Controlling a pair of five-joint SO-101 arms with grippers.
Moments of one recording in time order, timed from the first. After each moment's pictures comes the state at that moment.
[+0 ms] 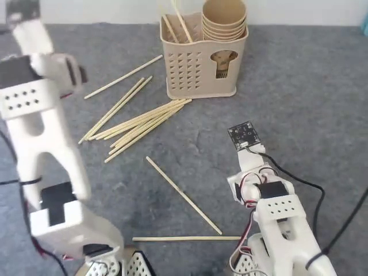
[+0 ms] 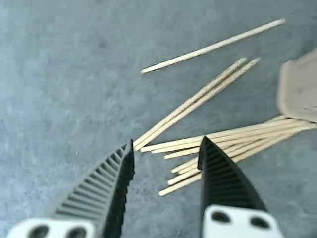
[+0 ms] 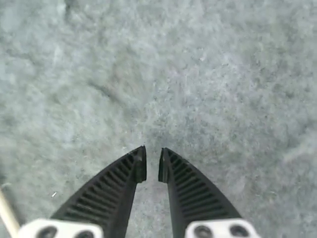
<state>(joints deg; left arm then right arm) -24.3 7.6 -26.2 94.7 5.8 -14.9 -48.7 76.7 45.5 10.2</state>
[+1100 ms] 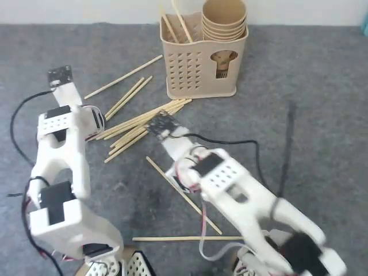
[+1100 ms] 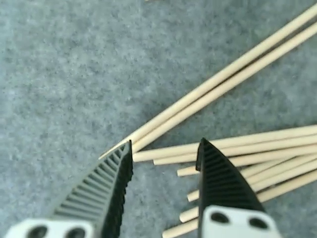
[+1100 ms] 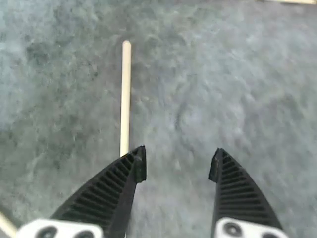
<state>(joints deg) -24.4 7.9 24.1 50.6 7.0 -45.0 -12.8 41.4 45.9 5.3</state>
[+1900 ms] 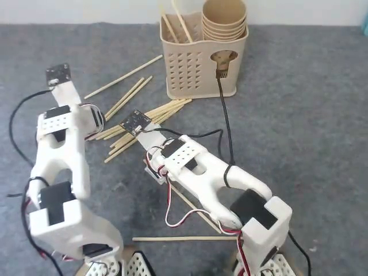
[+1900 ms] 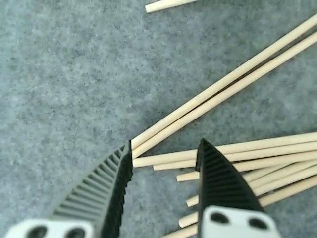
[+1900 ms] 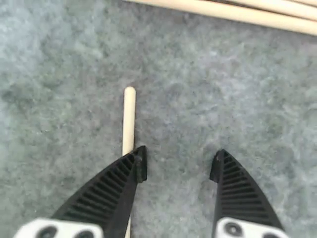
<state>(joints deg) -24.5 7.9 24.1 49.5 7.3 -48.8 12.0 22.2 44.8 5.0</state>
